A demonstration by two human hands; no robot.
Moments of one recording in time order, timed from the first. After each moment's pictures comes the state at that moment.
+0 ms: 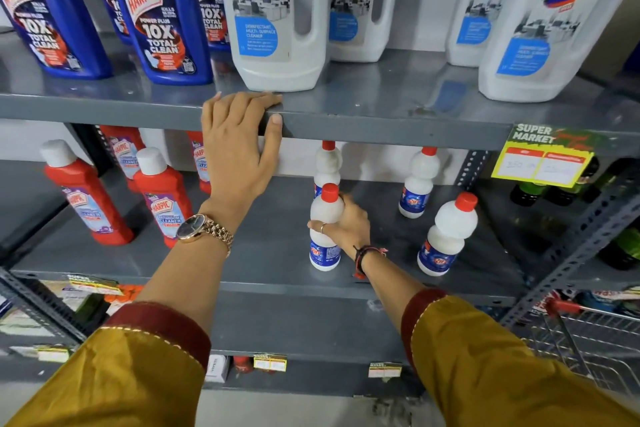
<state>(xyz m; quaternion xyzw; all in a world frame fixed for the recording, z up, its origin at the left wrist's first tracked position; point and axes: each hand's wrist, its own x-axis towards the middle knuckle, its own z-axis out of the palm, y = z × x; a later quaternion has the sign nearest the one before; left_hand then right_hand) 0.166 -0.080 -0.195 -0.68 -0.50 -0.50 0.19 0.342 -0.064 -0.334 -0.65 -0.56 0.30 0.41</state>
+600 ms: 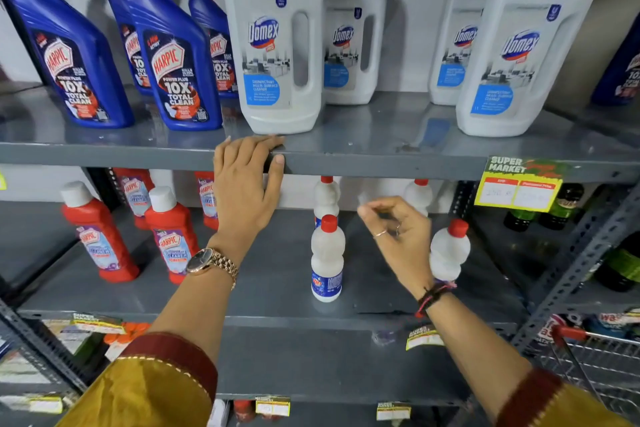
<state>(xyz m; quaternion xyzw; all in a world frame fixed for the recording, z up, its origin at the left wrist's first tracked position) 0.165 -0.086 -0.190 -0.70 -0.50 -0.48 0.18 0.379 -0.146 -0.237 -0.44 -0.58 0.21 0.65</state>
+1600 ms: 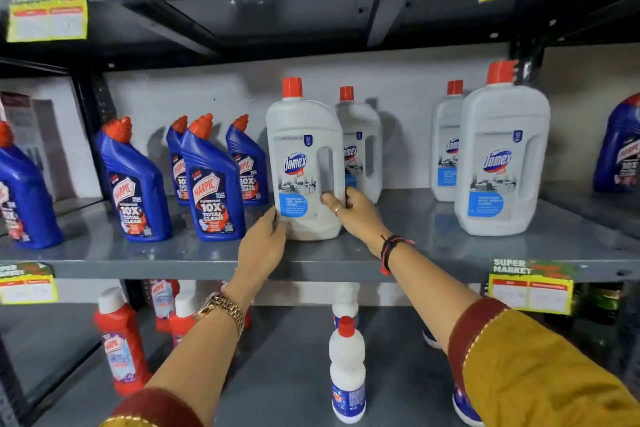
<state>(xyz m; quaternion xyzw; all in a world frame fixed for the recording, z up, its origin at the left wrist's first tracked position) 0.170 -0.063 -0.111 -0.65 -0.57 -0.47 -0.16 0.339 -0.024 -0.094 -0.46 -0.65 0.27 0.54</state>
